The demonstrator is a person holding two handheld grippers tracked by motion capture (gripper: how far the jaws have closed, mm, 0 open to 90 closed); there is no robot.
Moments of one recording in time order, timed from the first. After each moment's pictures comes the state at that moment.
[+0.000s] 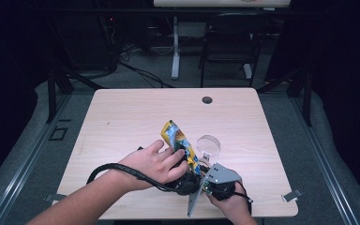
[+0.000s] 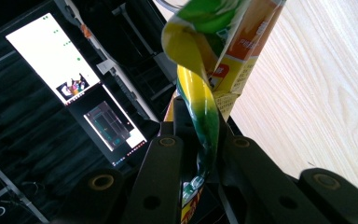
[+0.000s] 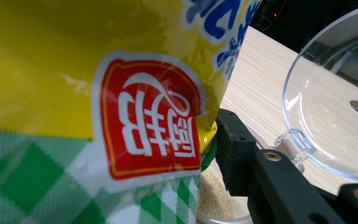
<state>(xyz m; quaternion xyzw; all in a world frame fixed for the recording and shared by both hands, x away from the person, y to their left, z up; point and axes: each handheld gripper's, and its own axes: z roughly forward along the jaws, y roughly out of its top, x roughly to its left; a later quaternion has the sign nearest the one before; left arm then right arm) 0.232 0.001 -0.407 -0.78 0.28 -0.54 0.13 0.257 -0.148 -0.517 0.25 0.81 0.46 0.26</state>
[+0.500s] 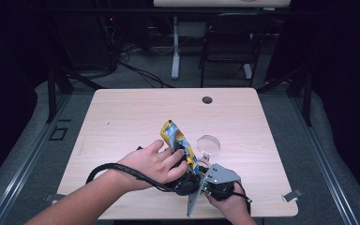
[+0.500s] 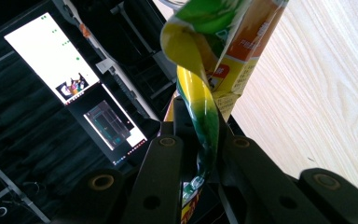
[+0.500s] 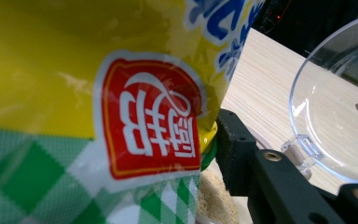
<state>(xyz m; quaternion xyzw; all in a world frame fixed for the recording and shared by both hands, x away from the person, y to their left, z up) 0.230 0.003 -0.404 -0.78 0.28 -0.54 0.13 0.256 -0.145 -0.516 0.25 0.81 0.46 0.26</state>
